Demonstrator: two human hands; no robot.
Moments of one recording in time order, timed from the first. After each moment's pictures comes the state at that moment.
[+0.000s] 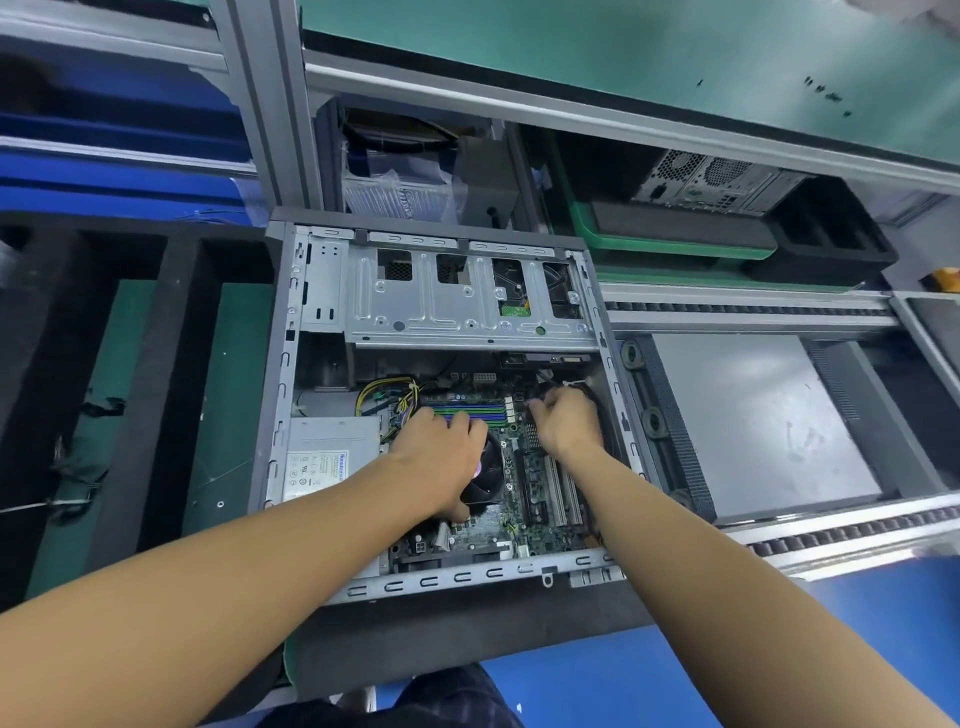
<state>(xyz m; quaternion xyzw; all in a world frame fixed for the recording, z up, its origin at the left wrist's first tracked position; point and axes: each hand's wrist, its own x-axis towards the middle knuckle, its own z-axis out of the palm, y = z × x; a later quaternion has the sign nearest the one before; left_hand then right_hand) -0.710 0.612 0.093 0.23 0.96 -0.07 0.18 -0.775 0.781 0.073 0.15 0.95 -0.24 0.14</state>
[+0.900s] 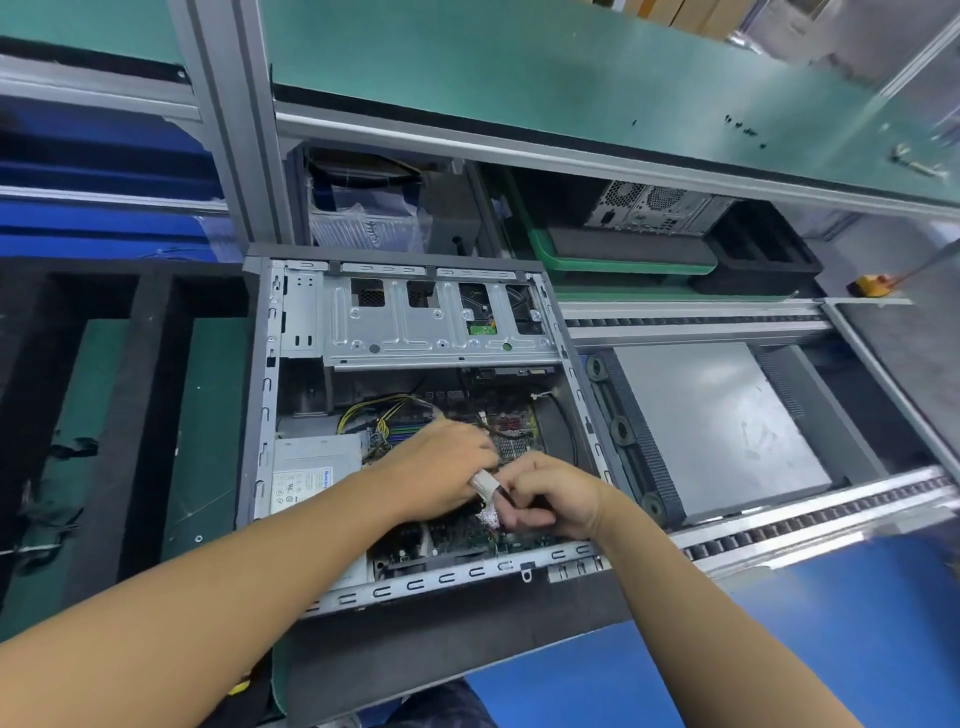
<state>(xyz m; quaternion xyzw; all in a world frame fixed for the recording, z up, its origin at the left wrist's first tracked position) -0.713 0.609 0.109 0.37 0.91 0.17 0.08 -0.705 0.798 0.131 -0.07 0.62 -0.61 0.50</state>
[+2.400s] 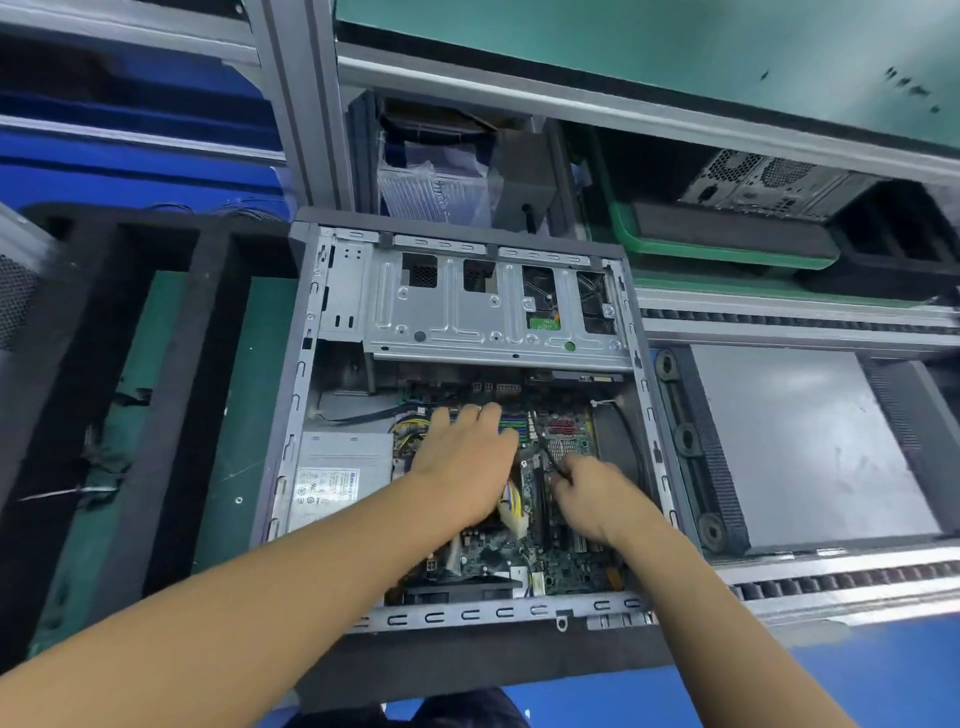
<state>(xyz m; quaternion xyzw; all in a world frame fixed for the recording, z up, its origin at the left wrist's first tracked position) -0.717 0.621 0.116 0.13 0.97 0.05 0.19 -0.737 0.794 0.097 -0.01 0.94 -0.11 0.33</state>
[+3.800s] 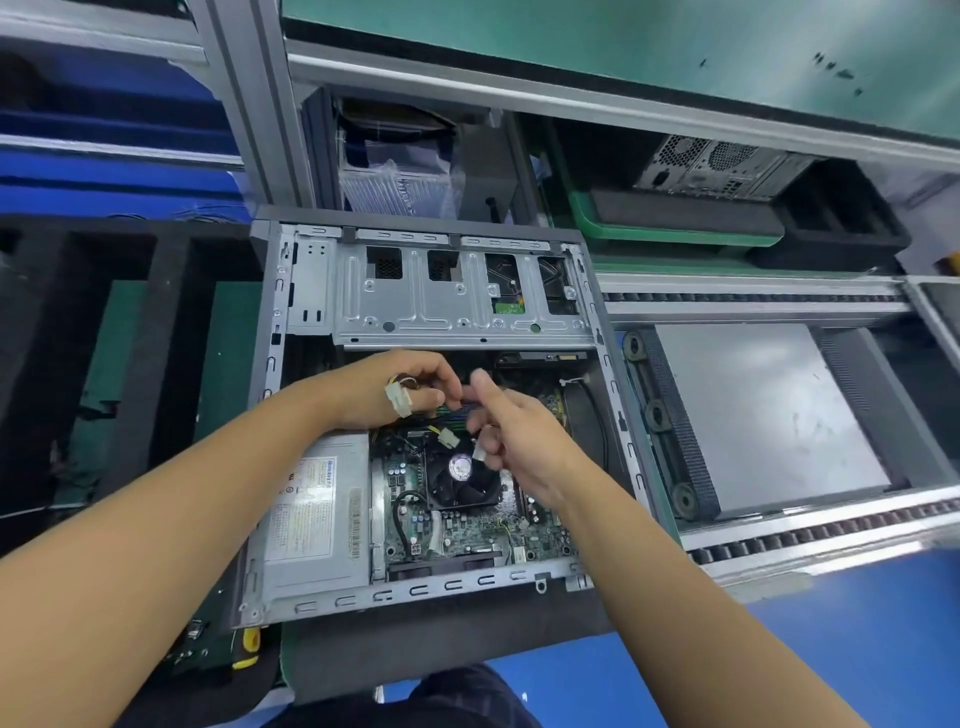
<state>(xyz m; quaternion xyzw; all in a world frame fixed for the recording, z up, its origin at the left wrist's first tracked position) -0.757 0.535 0.127 0.16 0.81 0.49 0.26 -0.734 0.740 0.122 0.12 0.72 -0.61 0.30</state>
